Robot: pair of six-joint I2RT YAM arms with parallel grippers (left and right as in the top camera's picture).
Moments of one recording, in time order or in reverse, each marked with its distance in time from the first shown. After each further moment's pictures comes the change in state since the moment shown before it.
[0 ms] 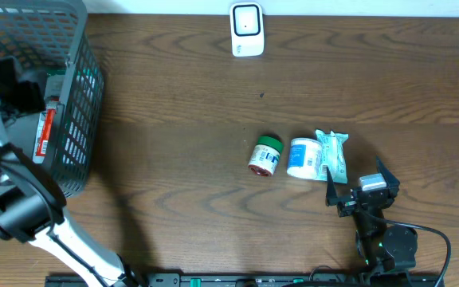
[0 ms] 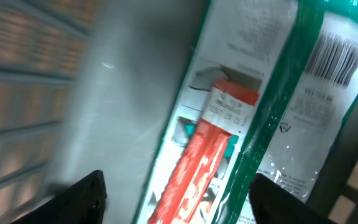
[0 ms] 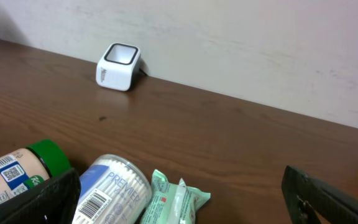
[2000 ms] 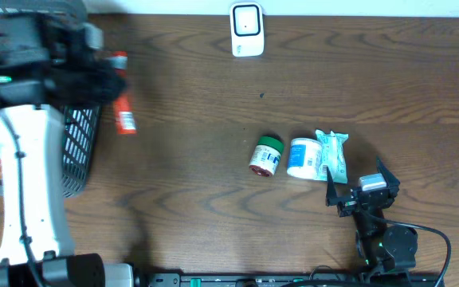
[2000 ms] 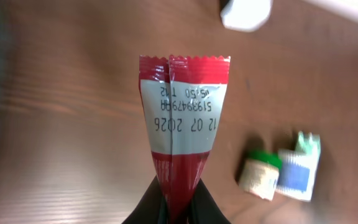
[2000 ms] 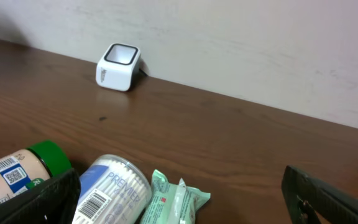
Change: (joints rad) left arm -0.473 -0.531 -0.171 -0.168 0.328 -0.387; right arm 0.000 0.000 0.000 0.000 0.000 0.000
